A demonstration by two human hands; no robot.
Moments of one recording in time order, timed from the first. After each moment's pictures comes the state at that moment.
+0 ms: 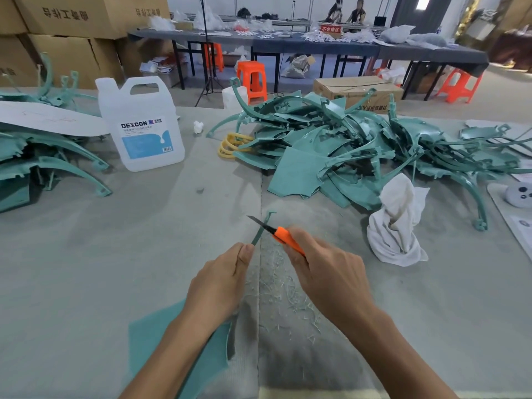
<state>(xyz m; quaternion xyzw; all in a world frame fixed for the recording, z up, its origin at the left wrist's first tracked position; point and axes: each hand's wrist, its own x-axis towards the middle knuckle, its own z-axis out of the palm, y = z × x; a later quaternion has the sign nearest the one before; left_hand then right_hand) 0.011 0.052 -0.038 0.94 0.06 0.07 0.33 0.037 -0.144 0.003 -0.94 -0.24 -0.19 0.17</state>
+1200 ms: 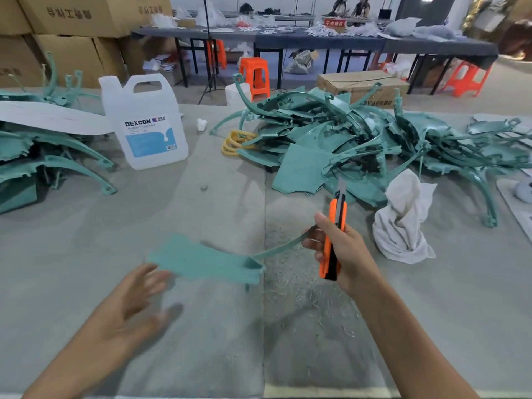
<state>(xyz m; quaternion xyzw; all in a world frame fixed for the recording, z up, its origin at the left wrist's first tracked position) -0.086 0.159 -0.024 0.81 0.08 0.04 0.58 0.087 -0.152 -0.011 -0.60 0.09 0.13 0.78</state>
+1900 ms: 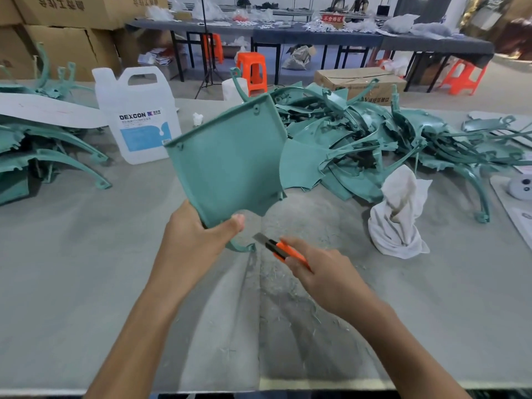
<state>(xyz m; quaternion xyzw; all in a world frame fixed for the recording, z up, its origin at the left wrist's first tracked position) 0.014 0.078 0.023 0.79 0.10 0.15 0.58 0.050 -0.154 -0.014 -0.94 -0.22 0.08 0.24</state>
